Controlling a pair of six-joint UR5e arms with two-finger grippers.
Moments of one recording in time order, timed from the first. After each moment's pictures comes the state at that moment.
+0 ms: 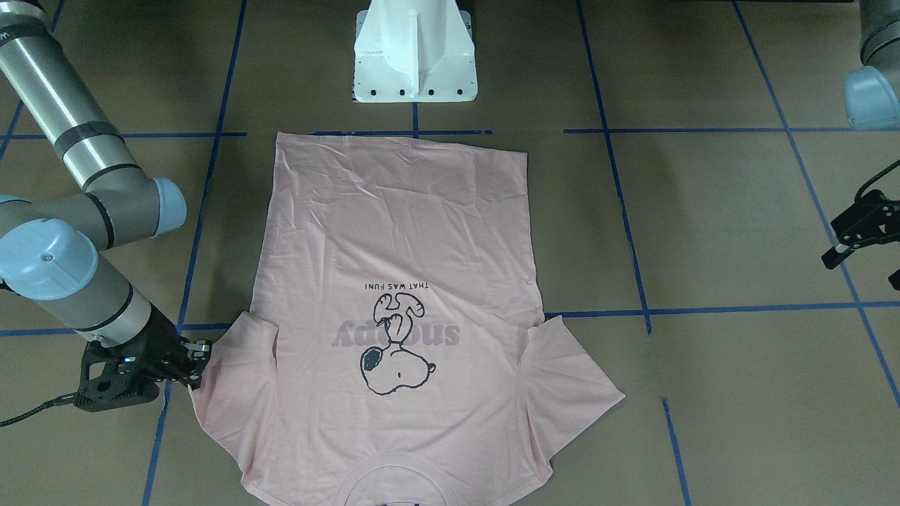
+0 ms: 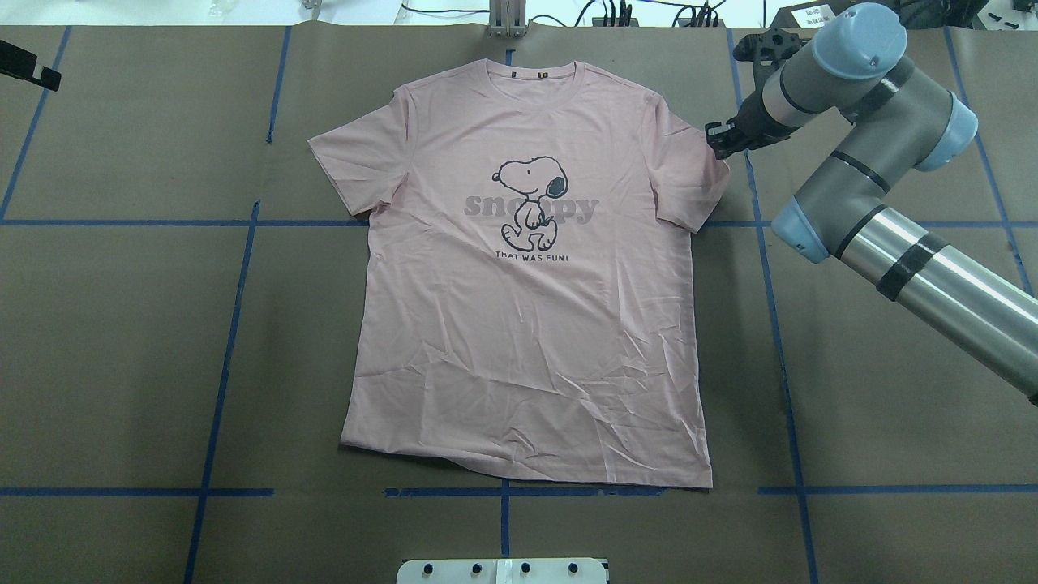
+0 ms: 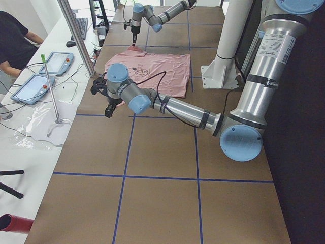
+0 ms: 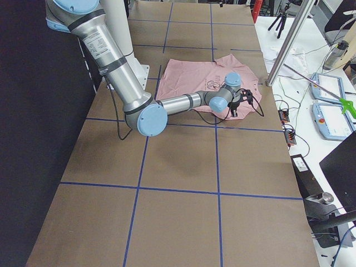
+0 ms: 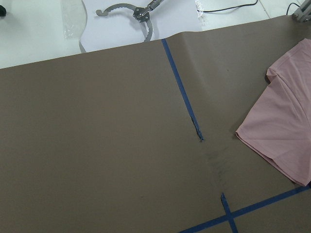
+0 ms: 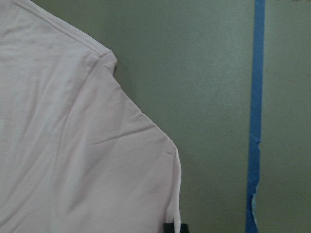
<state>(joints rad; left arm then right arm) -1.34 -1.84 -1.62 -2.02 -2.36 -0.42 0.95 -0.97 1.19 -0.96 2.07 0.83</state>
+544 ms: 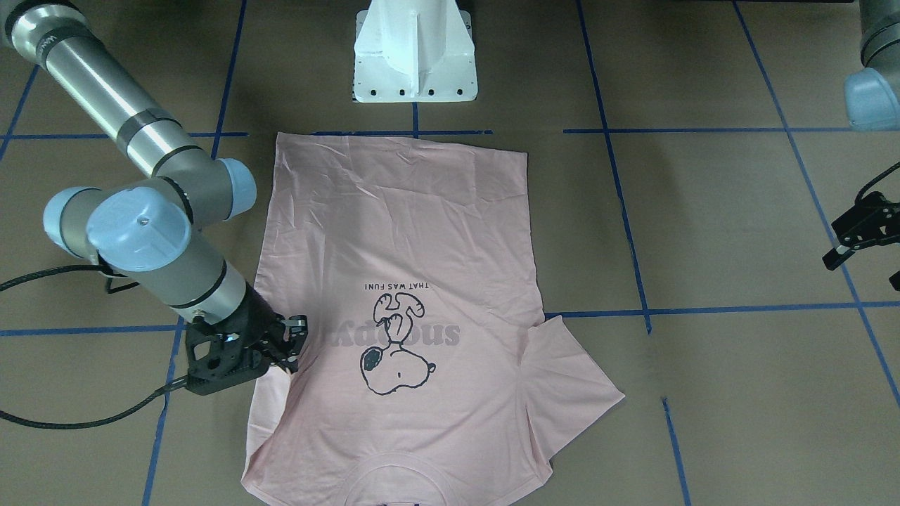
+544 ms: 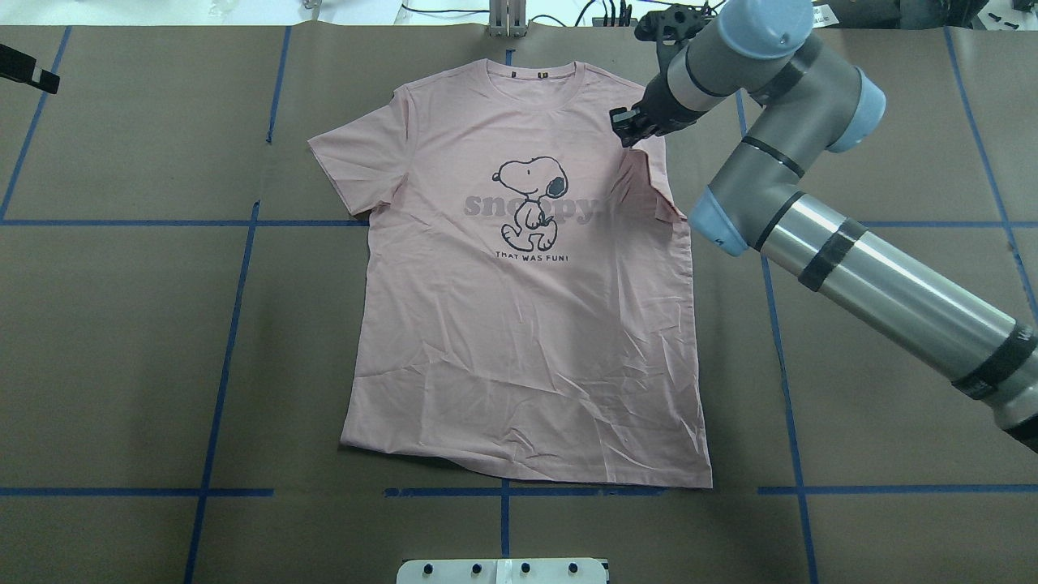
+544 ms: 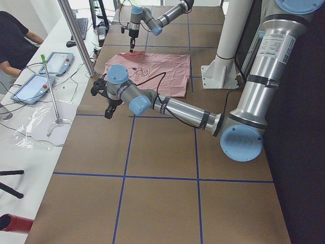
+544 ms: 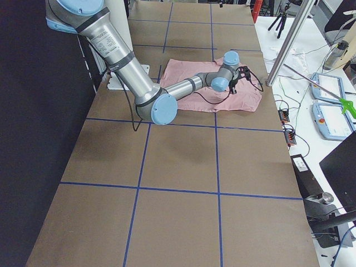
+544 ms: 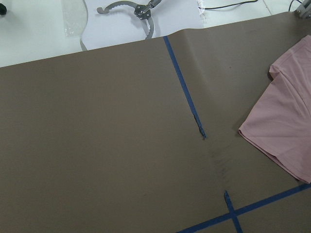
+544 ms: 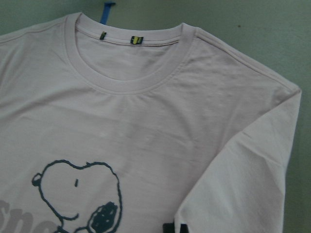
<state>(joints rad) -1.34 -1.84 -1.62 -2.02 -2.36 -0.41 0.85 -0.80 1.17 -0.97 2.04 0.89</state>
